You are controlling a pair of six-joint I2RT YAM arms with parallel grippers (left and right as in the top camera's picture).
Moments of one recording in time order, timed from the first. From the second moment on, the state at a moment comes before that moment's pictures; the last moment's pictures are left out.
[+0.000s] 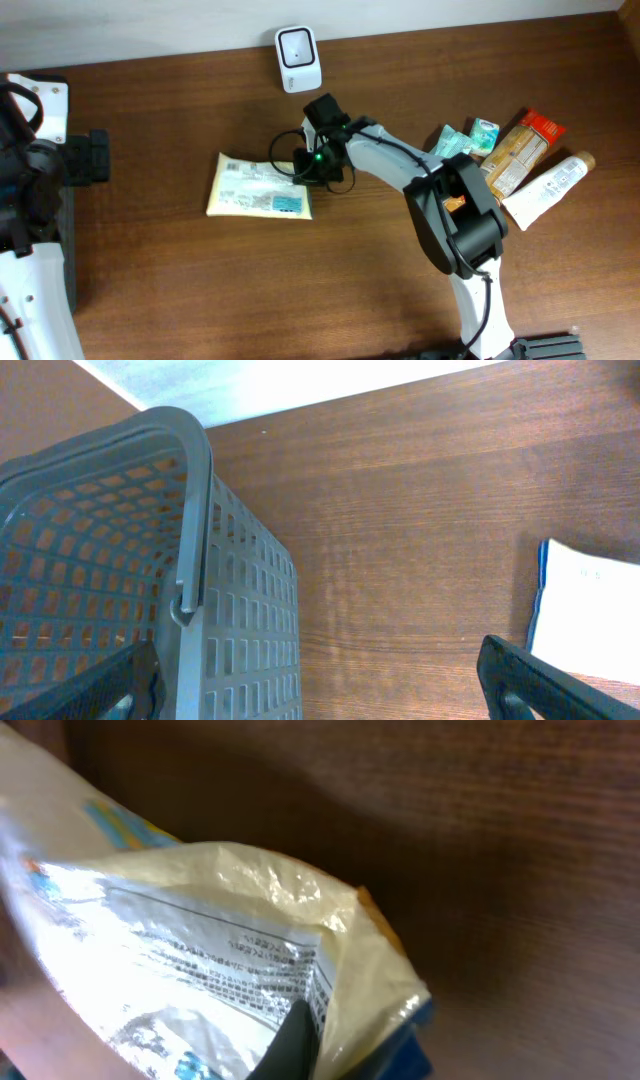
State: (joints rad) left arm 0.23 1.38 1.69 -1.04 -0.12 0.37; right arm 0.46 2.21 1.59 -0.61 -0.48 0.45
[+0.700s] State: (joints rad) left arm 0.23 1.38 1.69 -1.04 -0.12 0.37; right arm 0.41 2.10 1.96 -1.20 -0.45 -0.03
